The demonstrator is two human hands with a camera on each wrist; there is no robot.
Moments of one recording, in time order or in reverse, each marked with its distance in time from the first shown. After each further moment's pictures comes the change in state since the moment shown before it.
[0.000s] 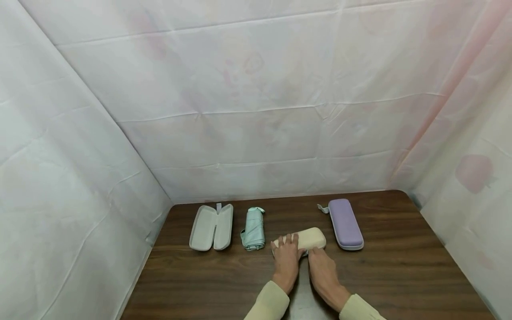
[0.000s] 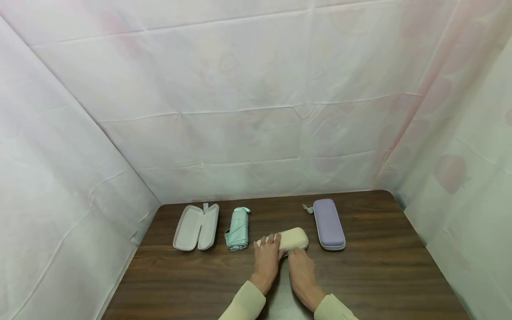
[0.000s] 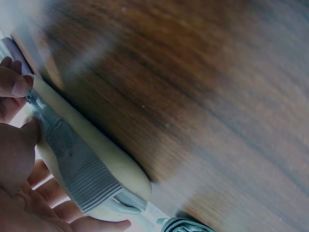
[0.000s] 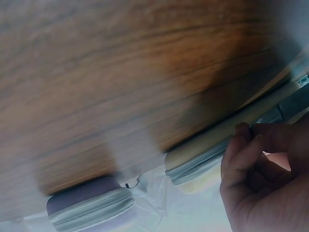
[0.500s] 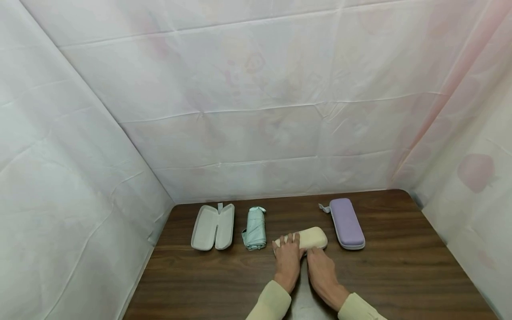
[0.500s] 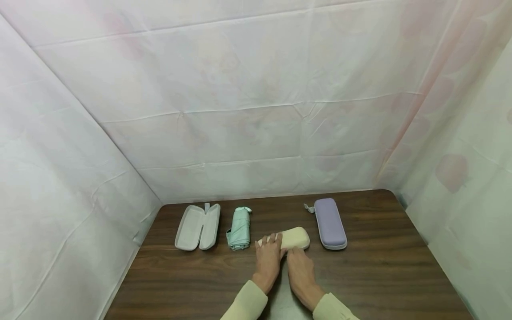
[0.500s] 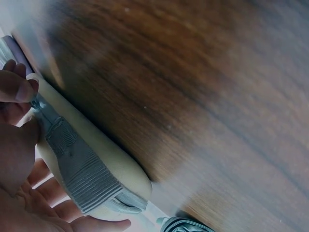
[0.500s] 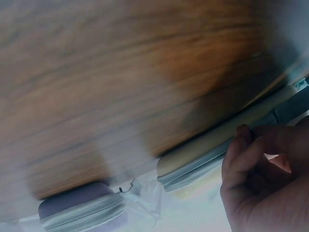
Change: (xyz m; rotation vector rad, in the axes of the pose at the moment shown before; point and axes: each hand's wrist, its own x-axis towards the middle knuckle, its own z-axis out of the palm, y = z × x) left_hand 0.000 0.001 -0.002 0.012 -0.054 0.004; right_hand 0.001 -0.007 0.002 0.049 -0.033 0.010
